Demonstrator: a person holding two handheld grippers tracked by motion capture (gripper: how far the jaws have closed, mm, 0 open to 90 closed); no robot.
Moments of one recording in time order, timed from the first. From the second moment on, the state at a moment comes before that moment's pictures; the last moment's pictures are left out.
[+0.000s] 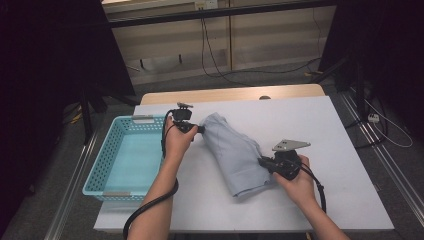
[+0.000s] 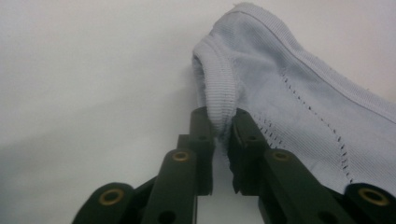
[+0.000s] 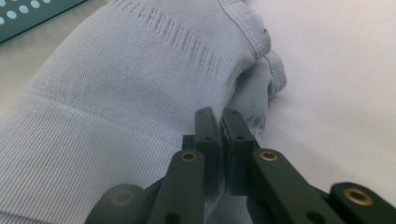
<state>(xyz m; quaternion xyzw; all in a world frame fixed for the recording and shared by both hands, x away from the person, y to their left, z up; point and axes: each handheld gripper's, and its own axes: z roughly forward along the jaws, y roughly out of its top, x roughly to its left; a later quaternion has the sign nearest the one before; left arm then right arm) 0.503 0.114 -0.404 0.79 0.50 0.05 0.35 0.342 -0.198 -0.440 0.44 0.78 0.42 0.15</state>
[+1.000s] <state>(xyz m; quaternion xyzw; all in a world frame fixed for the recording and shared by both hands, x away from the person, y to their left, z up) 0.433 0.109 -0.398 0.81 0.45 0.06 0.37 0.318 -0.221 -0.428 0.42 0.77 0.46 0.17</state>
